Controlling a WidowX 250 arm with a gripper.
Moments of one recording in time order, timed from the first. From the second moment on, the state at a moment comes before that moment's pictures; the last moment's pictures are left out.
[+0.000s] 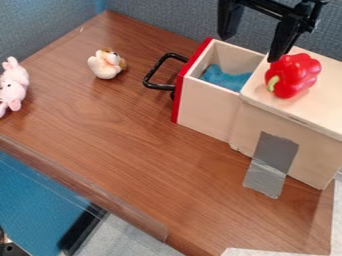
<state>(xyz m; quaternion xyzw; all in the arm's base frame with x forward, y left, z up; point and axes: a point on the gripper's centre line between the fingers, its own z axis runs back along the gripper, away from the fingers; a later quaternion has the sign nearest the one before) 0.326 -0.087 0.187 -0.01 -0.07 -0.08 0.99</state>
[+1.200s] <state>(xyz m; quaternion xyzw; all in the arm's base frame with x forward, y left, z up) 0.389 0.103 0.155 -0.05 -0.04 0.14 0.99</state>
